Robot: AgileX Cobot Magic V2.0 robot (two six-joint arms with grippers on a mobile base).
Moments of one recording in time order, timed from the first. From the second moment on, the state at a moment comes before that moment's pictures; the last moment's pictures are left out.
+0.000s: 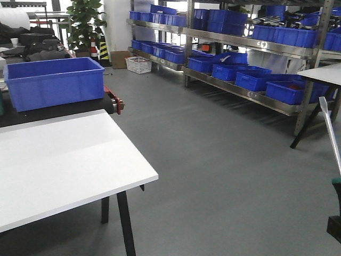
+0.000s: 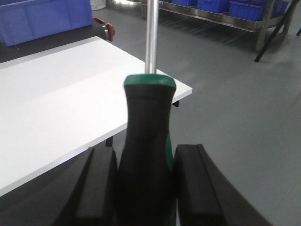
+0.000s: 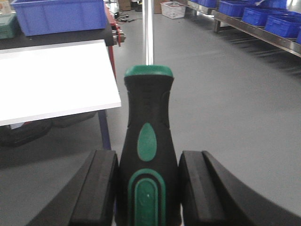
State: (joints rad) left arm -0.08 0.53 -0.66 -0.17 0.53 0.17; right arm 0.27 0.61 -0.61 -0.11 0.33 0.16
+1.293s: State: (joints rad) left arm -0.08 0.53 -0.66 -0.17 0.53 0.17; right arm 0.27 0.61 -0.61 -0.11 0.33 0.16
